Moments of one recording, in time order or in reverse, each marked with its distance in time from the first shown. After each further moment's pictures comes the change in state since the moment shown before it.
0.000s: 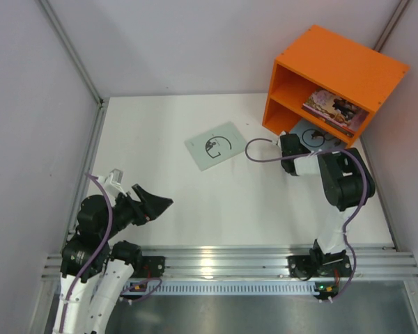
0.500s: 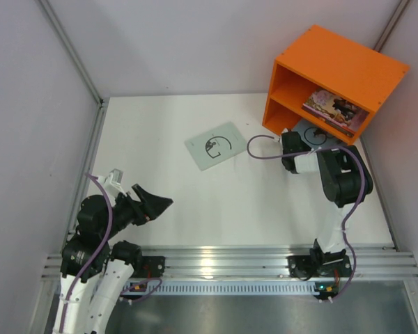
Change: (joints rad) left arm 0.000 0.000 0.000 0.000 -0.004 0.000; right arm -0.021 0.052 0.043 0.038 0.039 -0.011
